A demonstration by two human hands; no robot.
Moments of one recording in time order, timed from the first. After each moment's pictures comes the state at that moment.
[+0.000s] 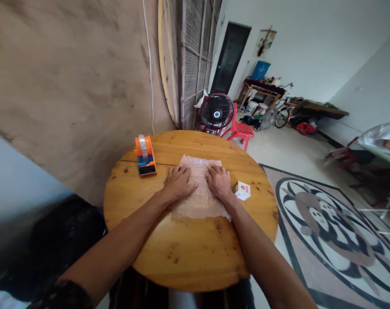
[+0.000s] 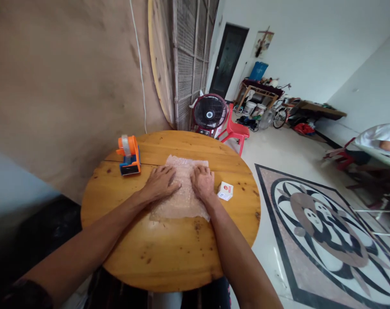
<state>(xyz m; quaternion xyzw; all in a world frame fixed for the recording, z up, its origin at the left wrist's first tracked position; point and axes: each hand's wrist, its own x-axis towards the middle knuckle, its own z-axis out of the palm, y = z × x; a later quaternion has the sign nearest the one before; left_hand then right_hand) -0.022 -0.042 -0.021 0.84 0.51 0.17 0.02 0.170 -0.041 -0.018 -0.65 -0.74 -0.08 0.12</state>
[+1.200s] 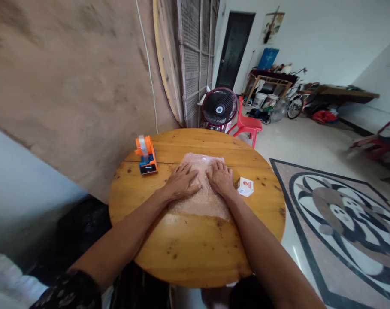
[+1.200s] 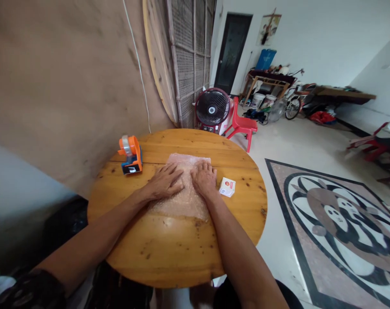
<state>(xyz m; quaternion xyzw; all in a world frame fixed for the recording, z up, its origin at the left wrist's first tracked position) -0.019 -0.040 -0.025 0.89 0.45 0.12 0.03 0.174 -0.037 -0.029 -0.69 -0.71 -0.06 0.13</state>
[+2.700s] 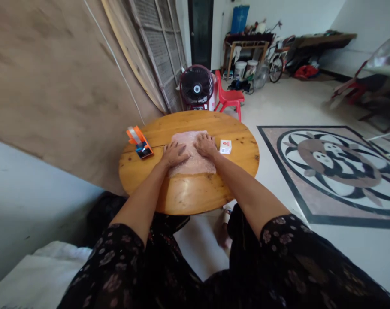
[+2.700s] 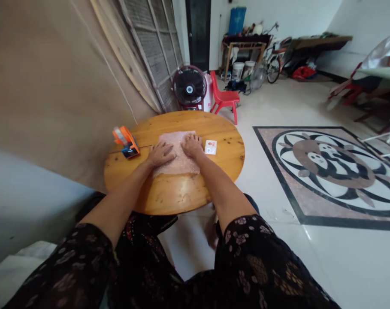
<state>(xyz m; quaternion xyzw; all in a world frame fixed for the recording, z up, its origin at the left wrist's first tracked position) -0.017 -0.038 -0.023 0.86 0.51 0.06 0.04 0.176 -0.043 -0.030 -0.68 -0.72 -0.01 0.16</state>
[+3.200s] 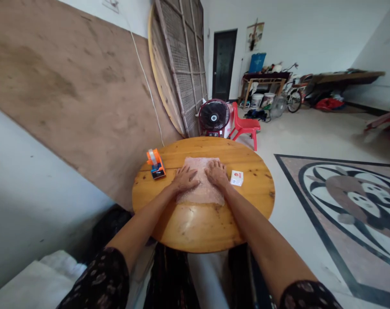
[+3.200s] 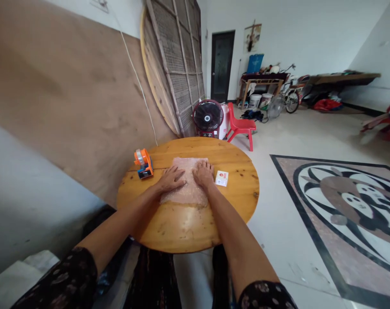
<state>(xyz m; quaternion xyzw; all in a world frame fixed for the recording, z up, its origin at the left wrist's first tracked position) -0.014 -0.044 -0.017 0.86 0.50 0.09 0.02 0.178 -0.044 -0.027 -0.69 -0.71 -0.02 0.17</state>
